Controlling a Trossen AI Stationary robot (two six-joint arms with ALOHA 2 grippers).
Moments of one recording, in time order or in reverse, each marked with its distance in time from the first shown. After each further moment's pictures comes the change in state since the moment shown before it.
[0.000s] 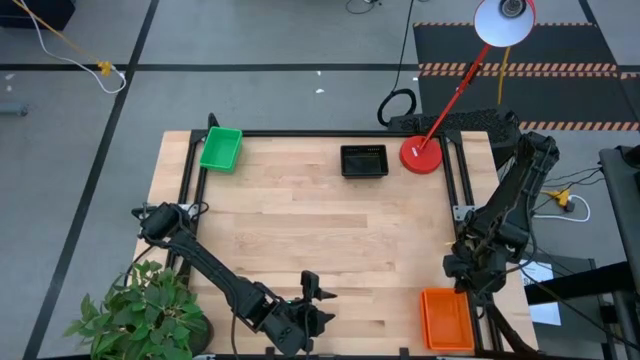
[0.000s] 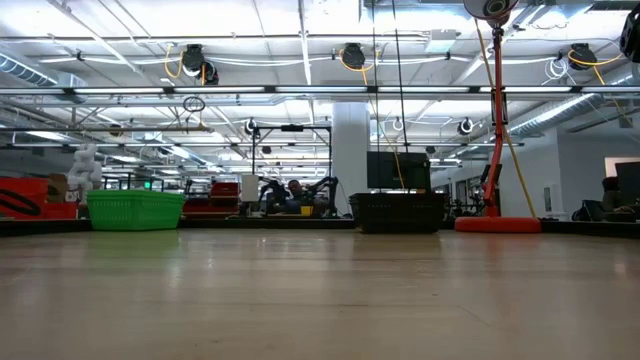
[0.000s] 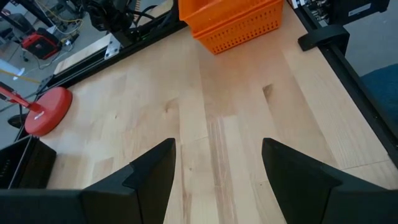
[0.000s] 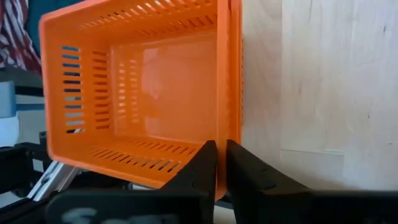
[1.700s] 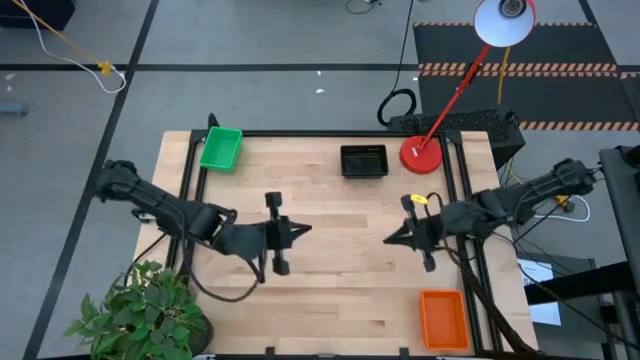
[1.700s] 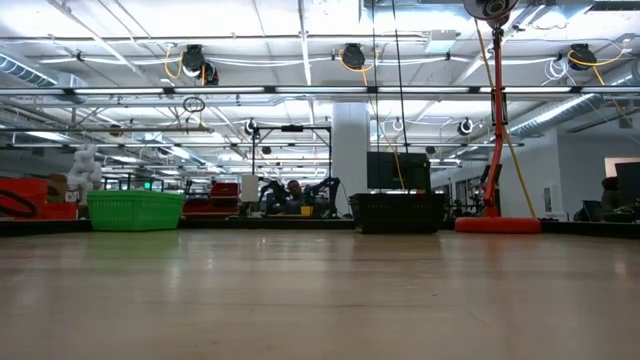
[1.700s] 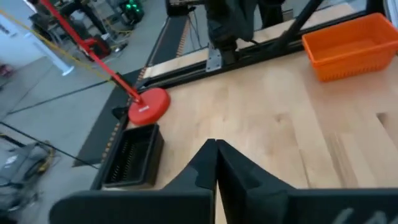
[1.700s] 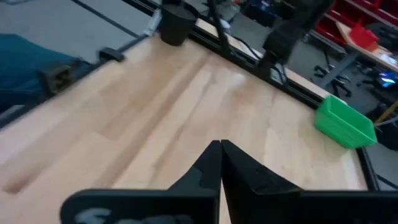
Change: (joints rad) left arm 0.243 -0.591 -0.286 -0.066 0.043 0.153; right arm -0.741 0.081 0.204 0.475 0.169 -1.495
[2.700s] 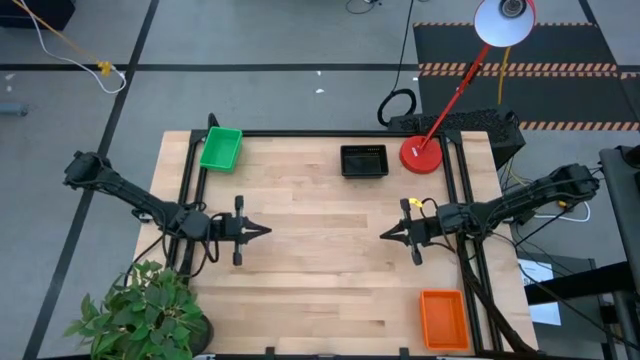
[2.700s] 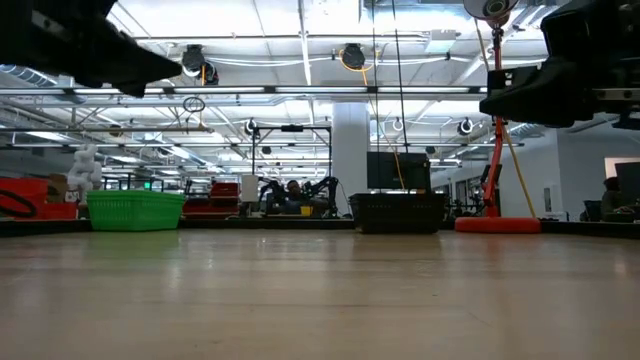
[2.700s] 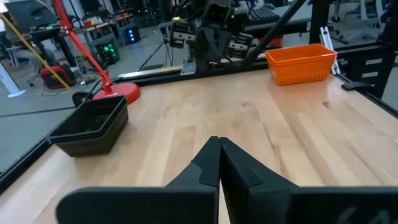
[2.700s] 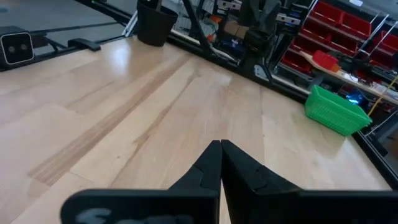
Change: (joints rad) left arm 0.004 -0.570 -1.045 0.819 0.199 -0.039; right arm -0.125 -0.002 -0.682 0.910 -0.068 -0.040
